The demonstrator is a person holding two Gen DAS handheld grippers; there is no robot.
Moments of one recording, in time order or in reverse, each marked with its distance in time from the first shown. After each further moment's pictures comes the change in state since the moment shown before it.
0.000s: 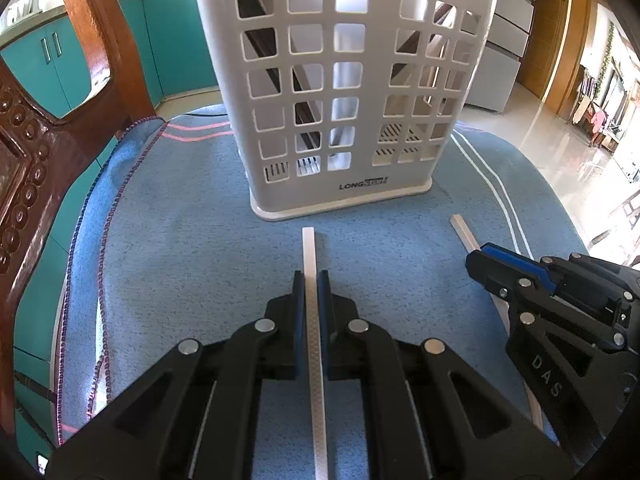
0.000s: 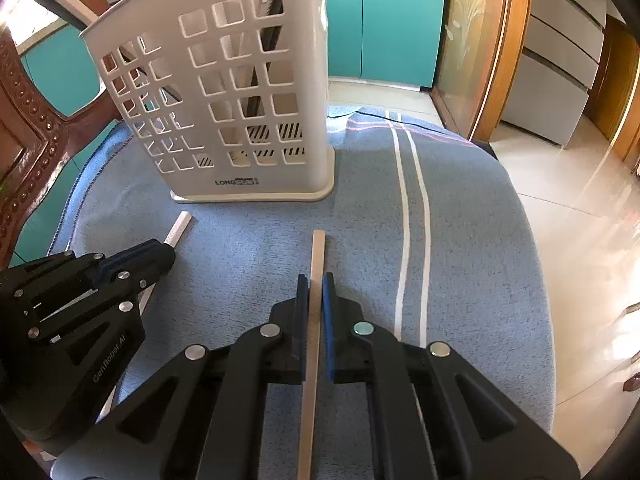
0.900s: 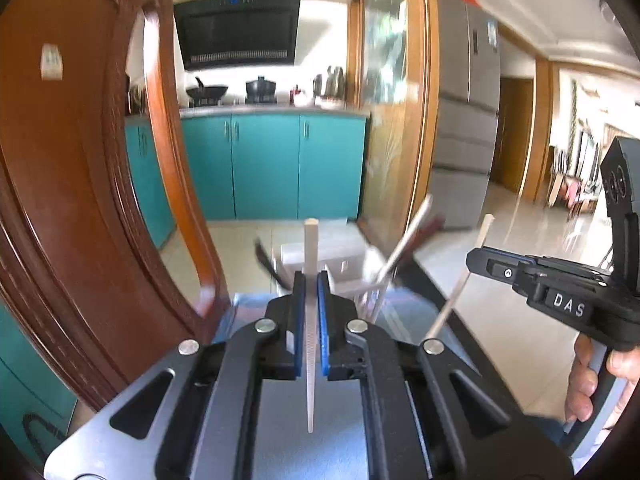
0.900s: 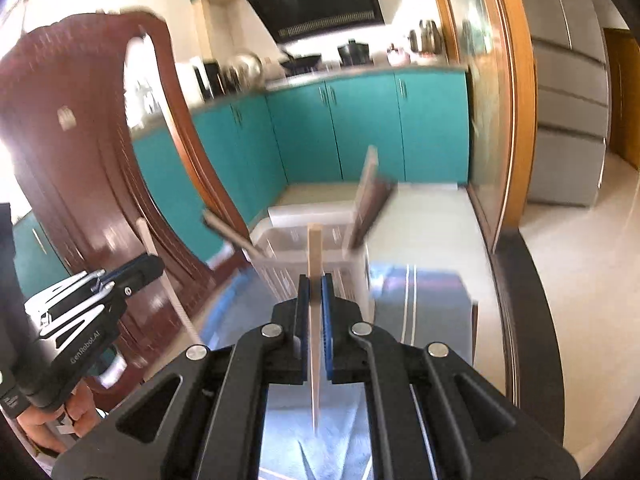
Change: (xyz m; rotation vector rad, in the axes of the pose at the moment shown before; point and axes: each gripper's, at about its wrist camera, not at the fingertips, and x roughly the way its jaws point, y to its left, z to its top) left arm -0.250 0.035 0.044 -0.013 -0.508 -0.039; right arm -0.227 -0.009 0.068 0.004 -0.405 0.249
